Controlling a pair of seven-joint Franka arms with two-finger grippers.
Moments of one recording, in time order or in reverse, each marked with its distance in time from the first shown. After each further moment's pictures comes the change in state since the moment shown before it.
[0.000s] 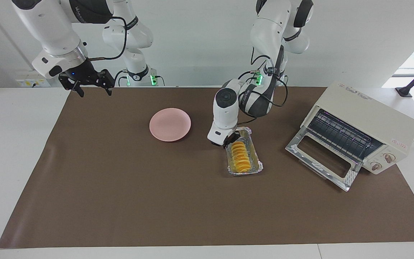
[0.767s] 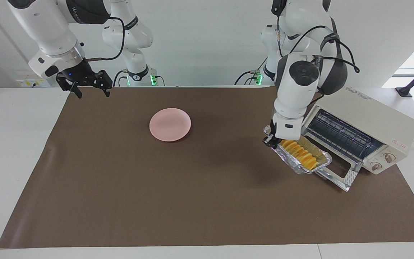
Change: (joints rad) left arm 0.235 -0.090 0.118 0.279 -0.004 -0.297 -0.045; right arm 0.009 0.000 -0.009 0.002 0.006 0.005 -0.002
